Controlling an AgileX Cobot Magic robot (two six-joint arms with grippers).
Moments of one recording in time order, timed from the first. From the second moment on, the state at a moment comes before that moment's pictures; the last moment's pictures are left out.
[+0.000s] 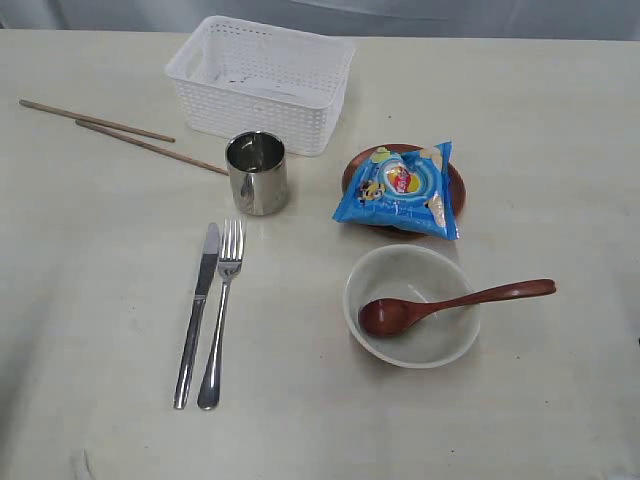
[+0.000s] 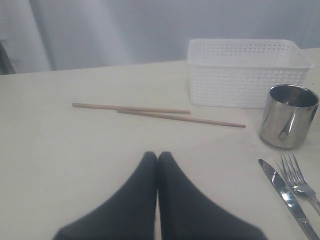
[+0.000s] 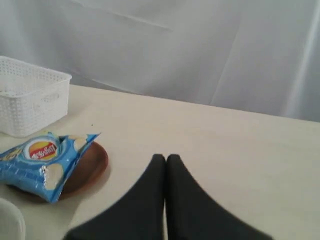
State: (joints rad) left arm -0.16 0.01 0.00 0.05 0.33 -0.03; right arm 0.08 0.01 0.00 -0.02 0.21 -0.09
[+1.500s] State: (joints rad) left arm -0.16 0.01 0.00 0.05 0.33 -0.03; right arm 0.08 0.01 0.00 -0.02 0.34 -0.05
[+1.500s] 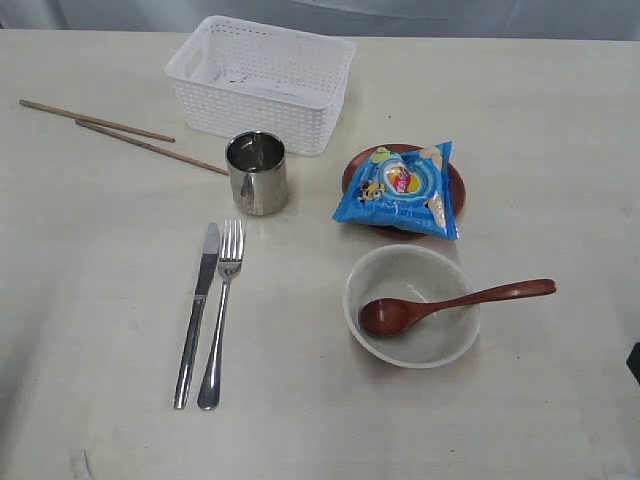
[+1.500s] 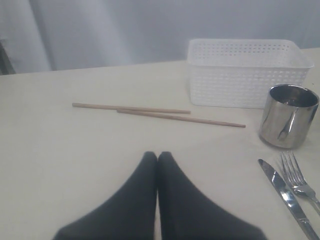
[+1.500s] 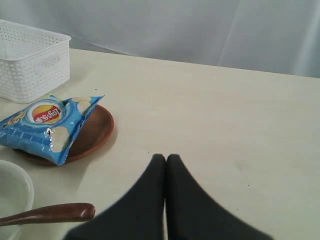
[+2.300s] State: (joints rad) left arm -0.16 0.15 -0.26 -0.36 -0.16 -0.21; right arm 0.08 0.01 0.00 -0.02 0.34 -0.05
